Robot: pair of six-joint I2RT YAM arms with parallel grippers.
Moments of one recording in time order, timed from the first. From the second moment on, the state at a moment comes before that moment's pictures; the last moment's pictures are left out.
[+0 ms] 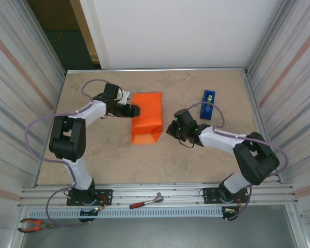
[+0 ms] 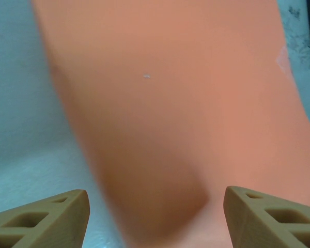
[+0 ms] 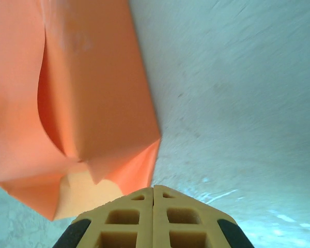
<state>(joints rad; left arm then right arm) -0.27 1.83 1.24 -0.43 0.50 -0.13 0.64 1.51 0.77 -0.09 -0.05 1.02</state>
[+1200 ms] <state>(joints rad) -0.33 1.18 0.57 -0.08 0.32 -0.51 0.74 1.78 0.82 0.08 -0.13 1.01</state>
